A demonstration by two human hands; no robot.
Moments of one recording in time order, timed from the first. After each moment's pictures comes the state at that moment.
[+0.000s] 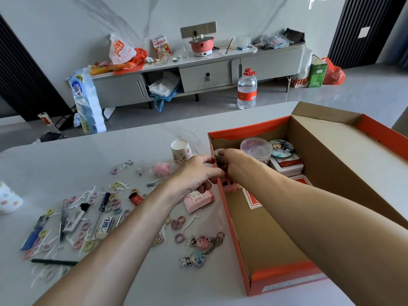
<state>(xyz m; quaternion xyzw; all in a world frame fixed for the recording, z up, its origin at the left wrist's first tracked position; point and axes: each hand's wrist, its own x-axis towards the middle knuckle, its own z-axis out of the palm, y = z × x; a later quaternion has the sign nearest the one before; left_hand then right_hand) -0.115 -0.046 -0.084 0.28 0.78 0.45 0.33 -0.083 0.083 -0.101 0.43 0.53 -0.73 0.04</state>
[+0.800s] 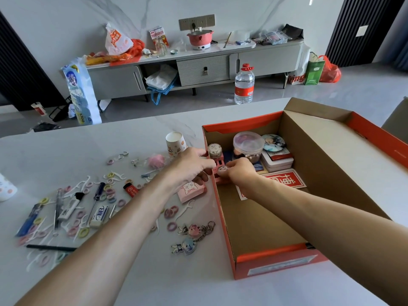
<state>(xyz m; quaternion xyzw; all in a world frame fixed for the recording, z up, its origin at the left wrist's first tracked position) -0.100 -0.044 -0.077 0.28 0.79 0.45 0.30 -0.025 0.083 -0.133 0.40 0.69 -0.60 -0.05</state>
